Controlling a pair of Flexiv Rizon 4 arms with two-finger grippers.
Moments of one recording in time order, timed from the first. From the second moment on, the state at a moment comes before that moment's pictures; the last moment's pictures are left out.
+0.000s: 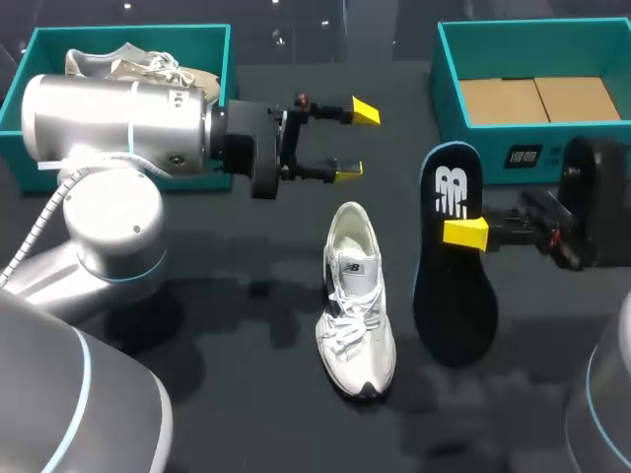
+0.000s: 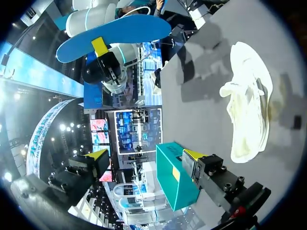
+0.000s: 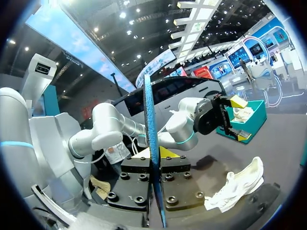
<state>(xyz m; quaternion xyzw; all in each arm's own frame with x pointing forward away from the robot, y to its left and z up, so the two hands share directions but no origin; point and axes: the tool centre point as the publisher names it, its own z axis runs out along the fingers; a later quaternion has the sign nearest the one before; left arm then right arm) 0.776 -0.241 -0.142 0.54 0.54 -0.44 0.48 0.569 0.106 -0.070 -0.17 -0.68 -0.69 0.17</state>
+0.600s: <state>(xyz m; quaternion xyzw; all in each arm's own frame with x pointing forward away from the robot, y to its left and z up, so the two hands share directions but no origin) 0.770 -0.228 -0.135 0.53 0.55 -0.43 0.49 0.649 0.074 -0.064 -0.27 -0.65 -0.66 0.27</state>
